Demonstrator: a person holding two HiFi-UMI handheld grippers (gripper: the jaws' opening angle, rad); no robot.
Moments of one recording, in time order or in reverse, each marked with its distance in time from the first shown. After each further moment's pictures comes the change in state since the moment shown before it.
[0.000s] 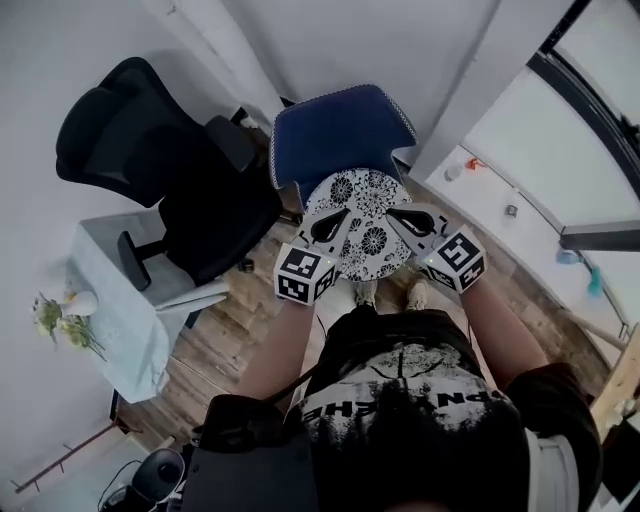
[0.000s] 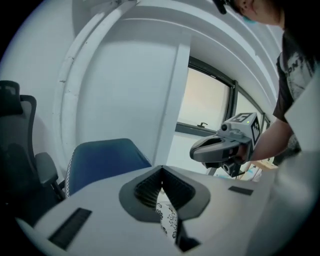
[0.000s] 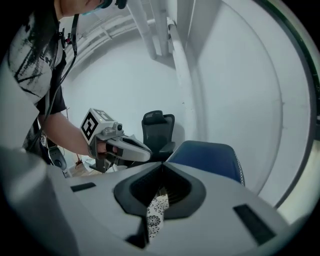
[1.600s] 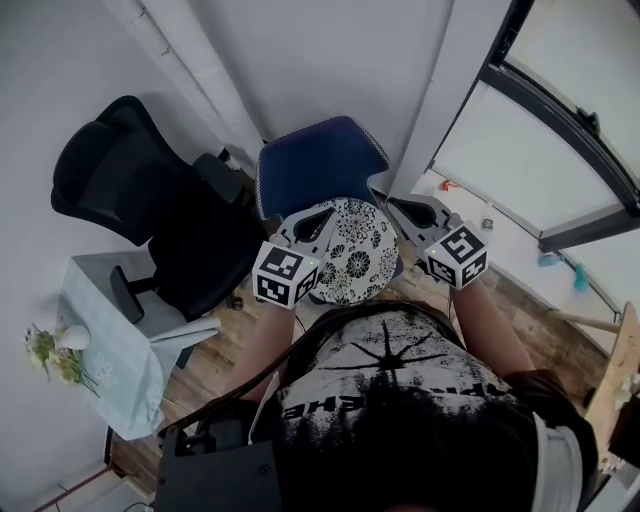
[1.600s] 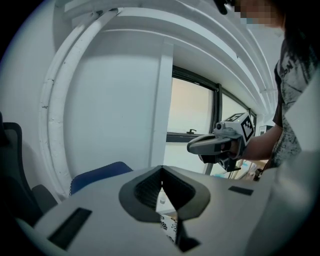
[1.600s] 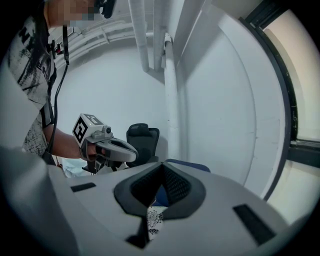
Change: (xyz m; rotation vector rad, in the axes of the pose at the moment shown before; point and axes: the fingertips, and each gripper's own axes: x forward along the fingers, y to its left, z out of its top) left arm -0.029 -0.031 0.084 0.154 -0.078 -0.101; right arm -0.064 -0.014 0.080 -0.023 -0.126 -0.214
